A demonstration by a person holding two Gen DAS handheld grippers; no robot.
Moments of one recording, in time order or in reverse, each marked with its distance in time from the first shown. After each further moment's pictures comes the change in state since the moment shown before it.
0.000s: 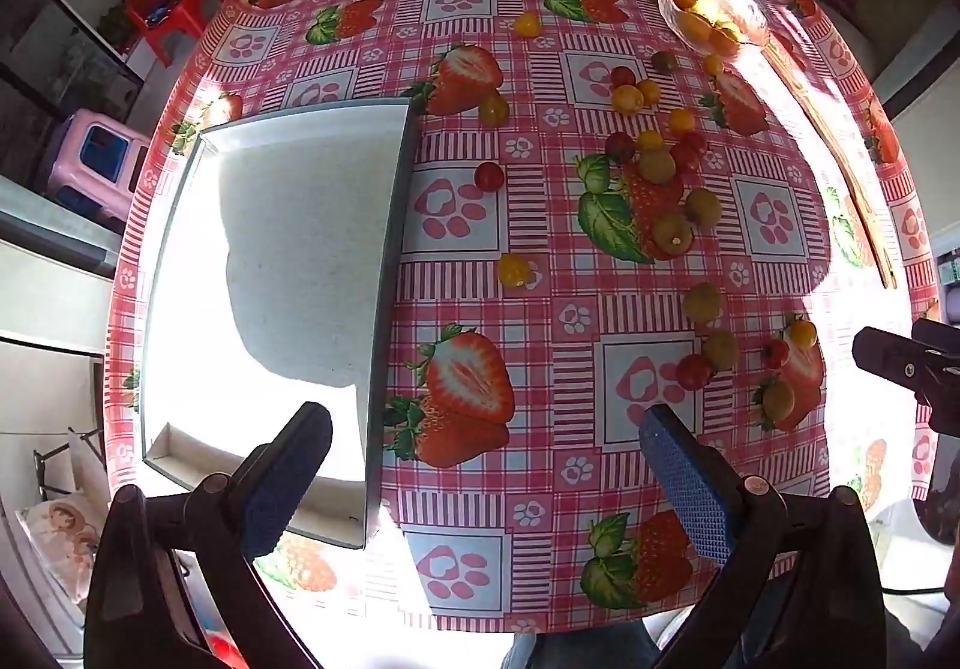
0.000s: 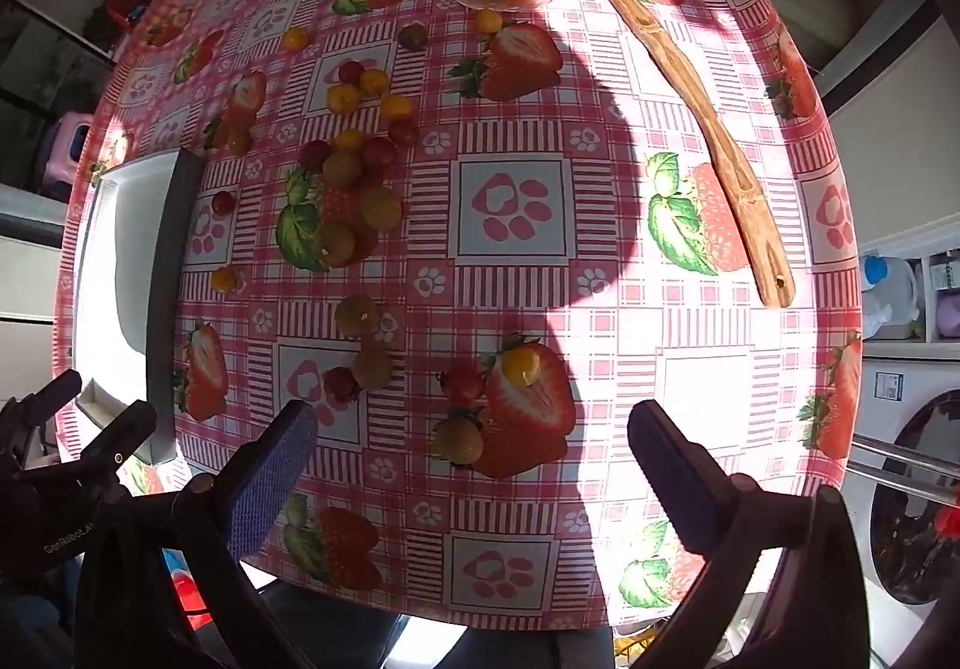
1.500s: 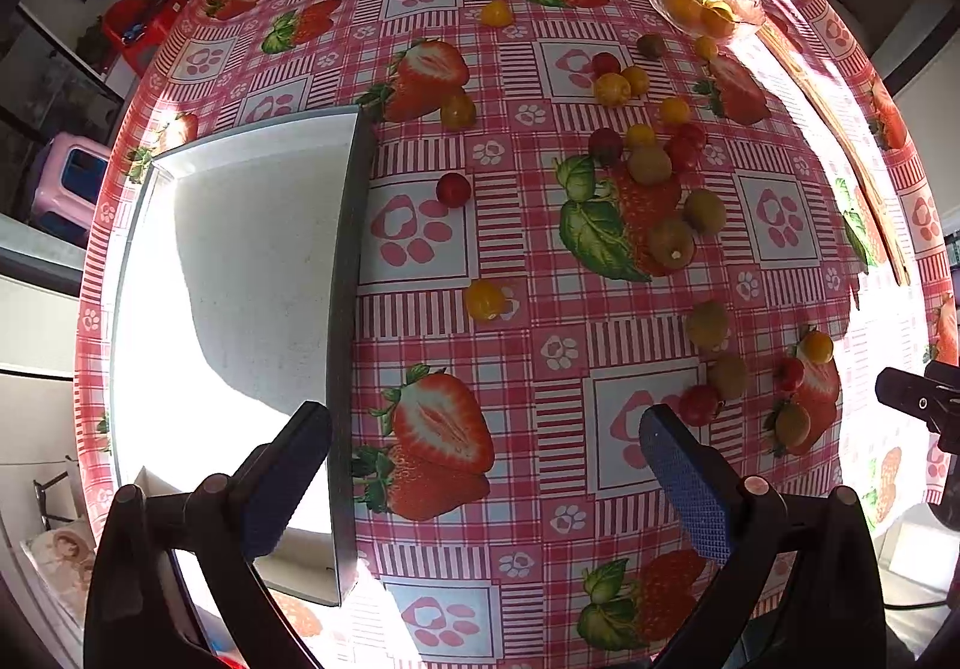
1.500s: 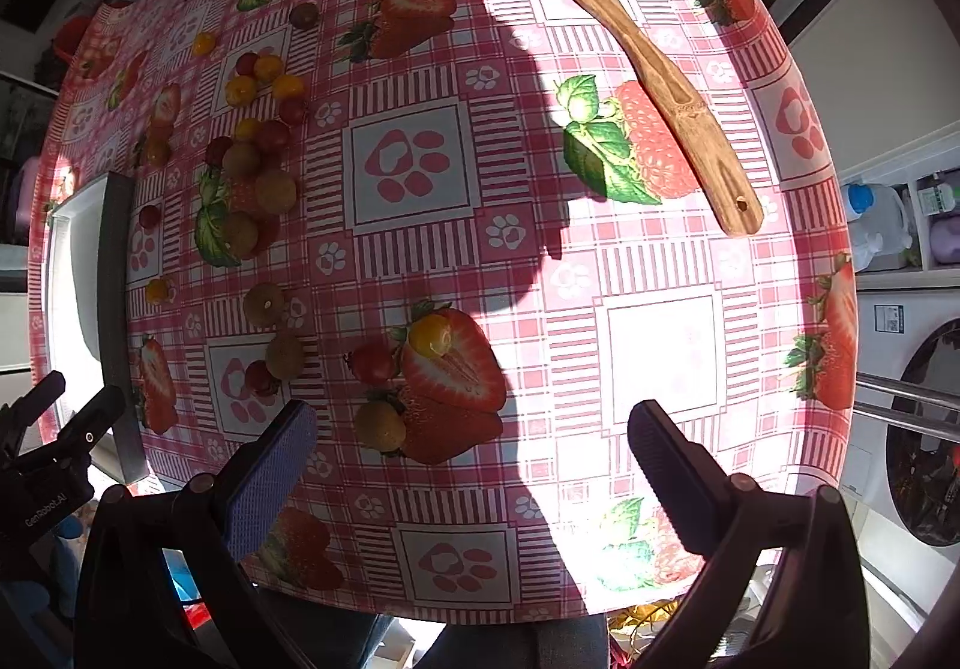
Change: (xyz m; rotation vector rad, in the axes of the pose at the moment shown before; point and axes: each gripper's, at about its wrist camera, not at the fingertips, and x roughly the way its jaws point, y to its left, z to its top) left arm 0.032 -0.016 0.019 0.063 -0.010 0.055; right arm 0.028 -0.050 -0.010 0.139 0.063 -0.032
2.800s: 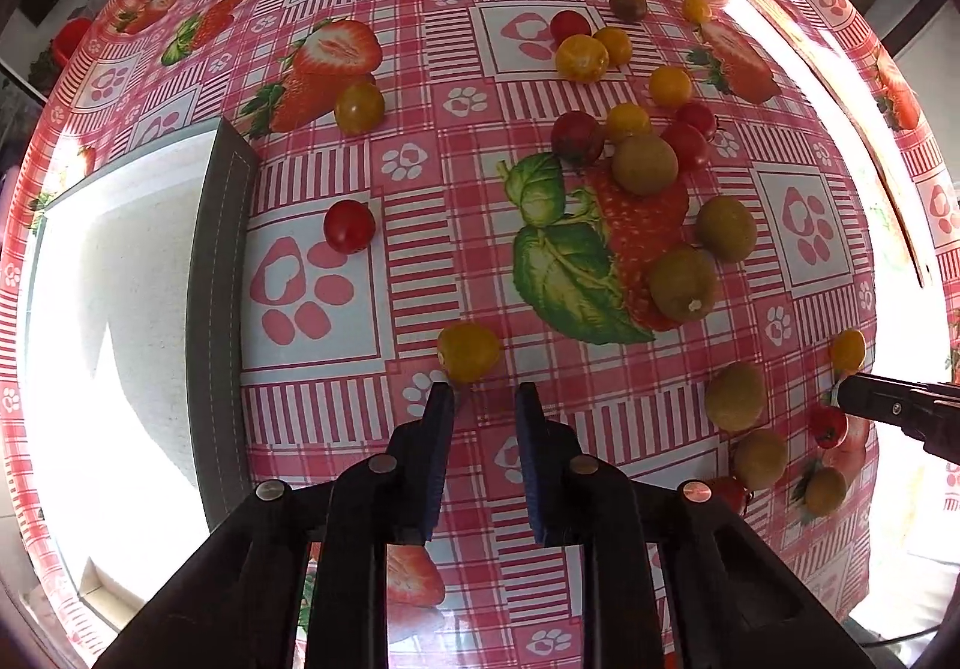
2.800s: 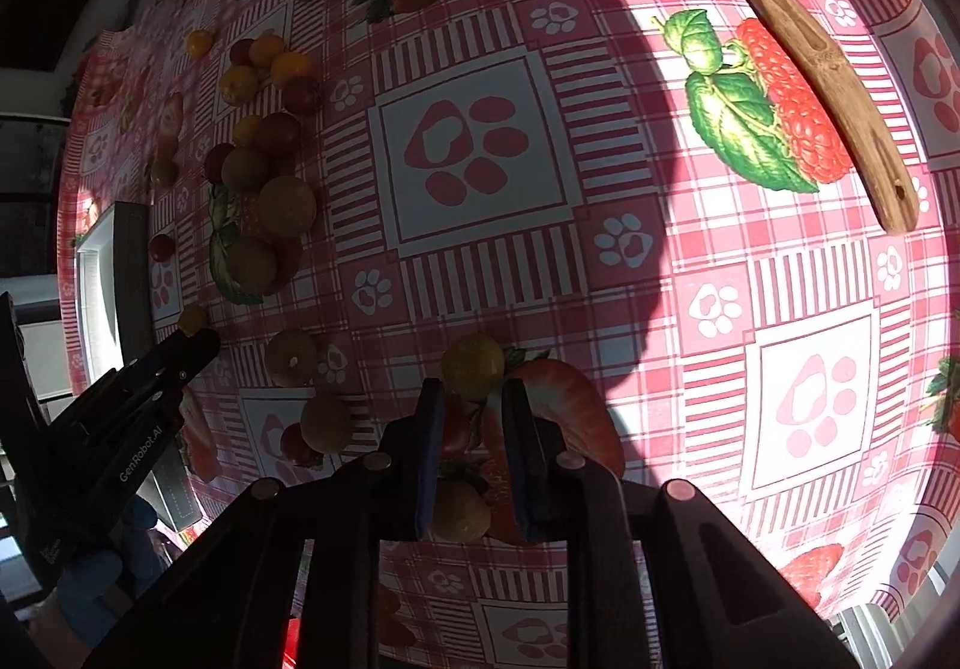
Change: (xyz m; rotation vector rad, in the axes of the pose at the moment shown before) left arm 0.067 -0.026 0.031 0.059 0.029 -0.118; right arm 0.059 0.021 0.024 0.048 0.047 0.195
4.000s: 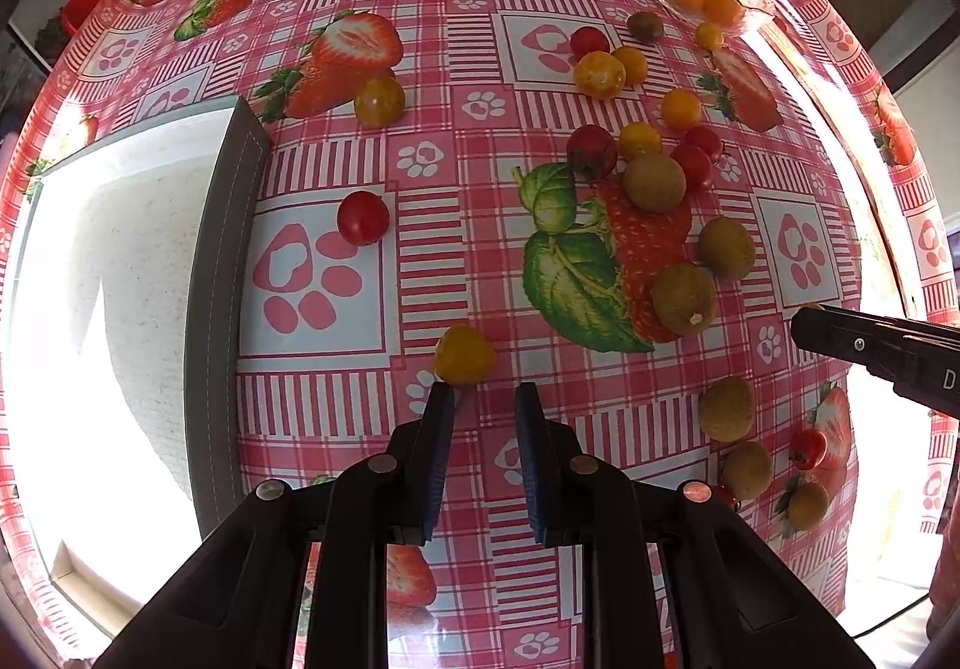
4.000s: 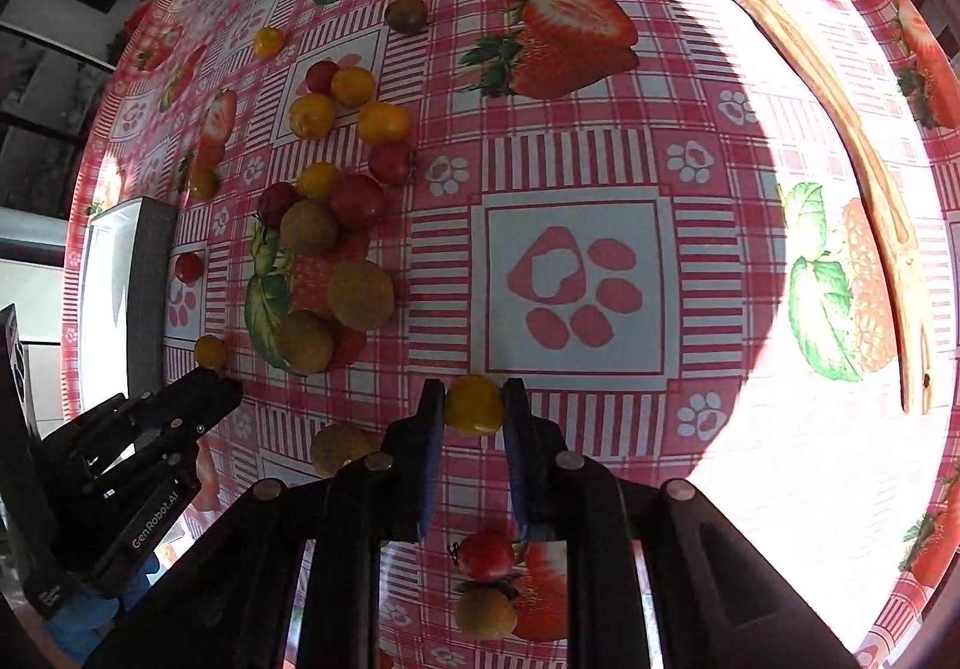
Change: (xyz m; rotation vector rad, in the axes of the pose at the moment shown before) left arm 0.001 0.025 -0.007 -0.063 -0.038 -0.064; right arm -0.006 0.039 0.028 -0.180 -0.085 0.003
